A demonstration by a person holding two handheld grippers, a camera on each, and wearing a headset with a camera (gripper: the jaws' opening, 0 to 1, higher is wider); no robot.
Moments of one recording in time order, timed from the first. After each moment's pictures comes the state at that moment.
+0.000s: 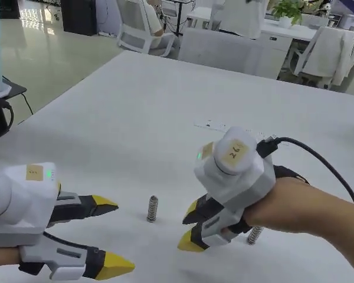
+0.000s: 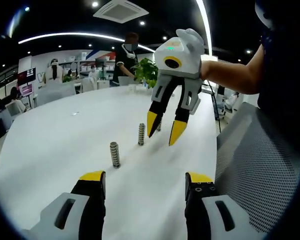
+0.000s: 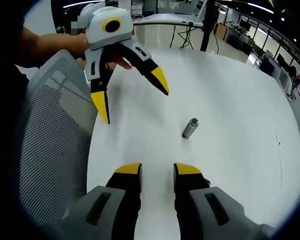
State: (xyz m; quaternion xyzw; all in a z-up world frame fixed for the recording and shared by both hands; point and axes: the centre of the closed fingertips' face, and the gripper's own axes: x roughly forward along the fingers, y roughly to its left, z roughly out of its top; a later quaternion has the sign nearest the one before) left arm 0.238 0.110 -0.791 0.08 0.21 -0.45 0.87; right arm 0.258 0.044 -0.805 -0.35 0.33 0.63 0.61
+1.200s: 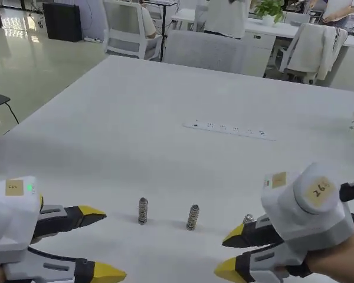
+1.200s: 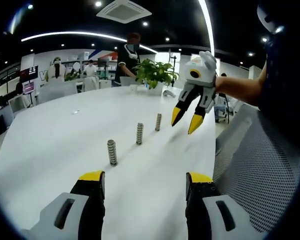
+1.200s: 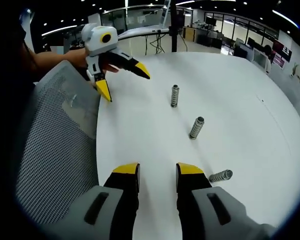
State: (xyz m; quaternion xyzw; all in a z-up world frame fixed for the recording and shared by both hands) left arm 0.231 0.107 -0.791 0.06 0.21 -0.44 0.87; right arm 0.242 -0.039 -0.806 -0.25 0.34 0.57 0.71
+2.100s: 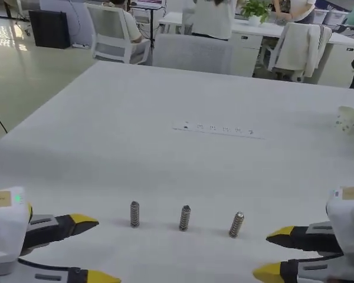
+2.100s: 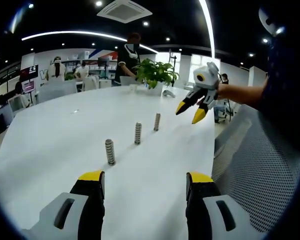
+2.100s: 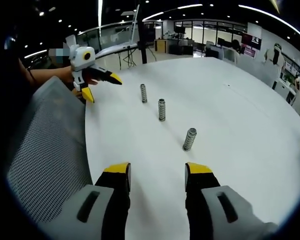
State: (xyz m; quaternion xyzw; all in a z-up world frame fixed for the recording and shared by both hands) left arm 0.227 0.105 -0.791 0.06 0.21 -0.44 0.87; right arm 0.254 -0.111 -0.800 -0.17 0.32 0.49 0.79
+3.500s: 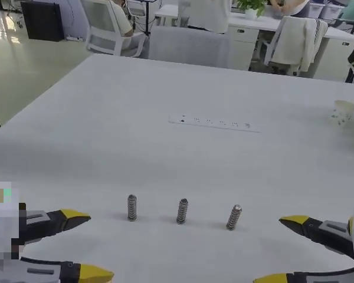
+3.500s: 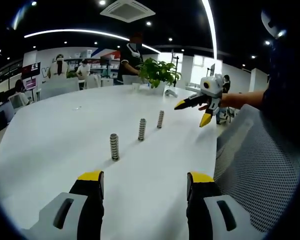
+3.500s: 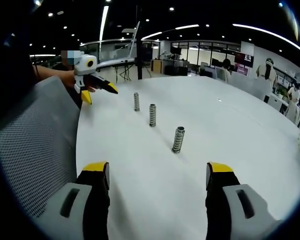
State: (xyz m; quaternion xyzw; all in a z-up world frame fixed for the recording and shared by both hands) left arm 0.230 0.113 -0.799 0.05 0.22 -0.44 0.87; right arm 0.265 -0.120 -0.808 -0.15 0.22 0.49 0.83
